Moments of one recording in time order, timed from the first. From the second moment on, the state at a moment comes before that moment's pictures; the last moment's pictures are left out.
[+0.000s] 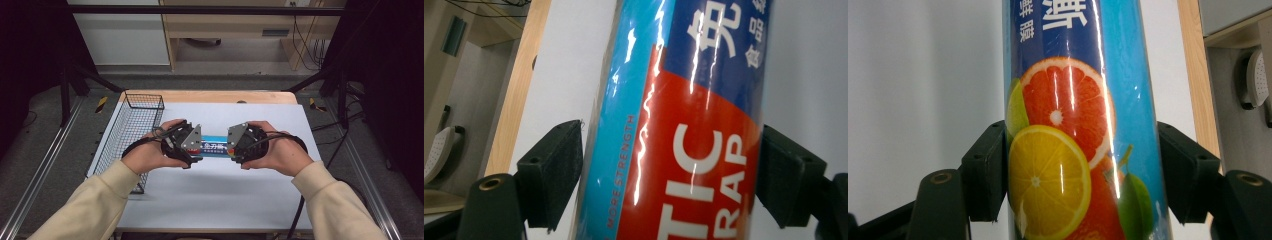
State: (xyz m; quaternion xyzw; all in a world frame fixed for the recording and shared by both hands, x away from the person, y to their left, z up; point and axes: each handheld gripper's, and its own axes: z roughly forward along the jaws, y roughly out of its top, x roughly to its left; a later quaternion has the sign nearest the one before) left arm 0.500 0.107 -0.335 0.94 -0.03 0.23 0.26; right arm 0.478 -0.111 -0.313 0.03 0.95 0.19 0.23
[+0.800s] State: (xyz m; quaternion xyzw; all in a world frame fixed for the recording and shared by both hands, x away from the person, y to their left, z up) left arm 0.501 0.105 -0.340 0.94 -0.03 0.22 0.25; right arm 0.479 -0.105 -0.316 0.02 0.96 0.18 0.22
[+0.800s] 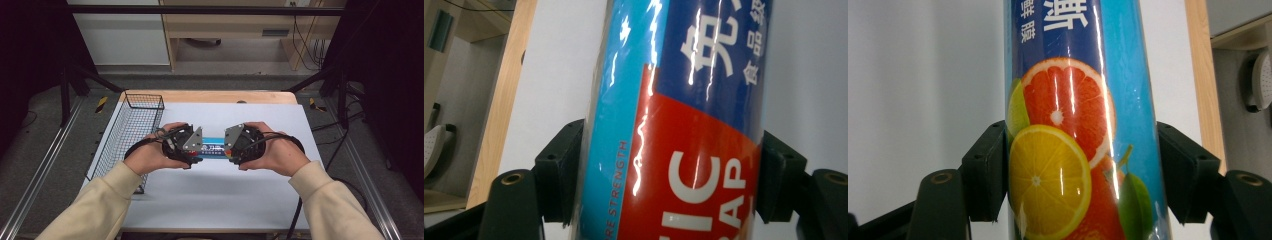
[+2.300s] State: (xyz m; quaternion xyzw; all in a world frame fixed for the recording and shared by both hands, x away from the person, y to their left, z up) left arm 0.487 0.140 -0.346 0.94 0.03 0.22 0.27; right arm 0.432 -0.209 -0.329 0.15 0.89 0.25 0.35
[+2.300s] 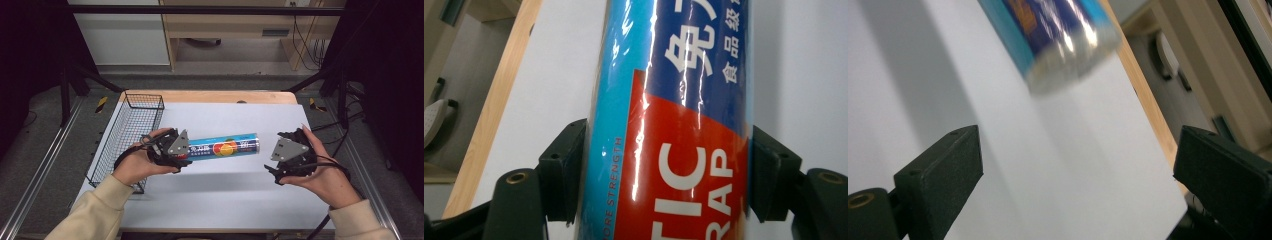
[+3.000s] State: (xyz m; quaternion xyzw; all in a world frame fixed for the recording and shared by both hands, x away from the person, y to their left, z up) left arm 0.472 0.164 -0.330 0.92 0.06 0.24 0.30; right arm 0.465 -0.191 -0.409 0.36 0.82 0.26 0.37
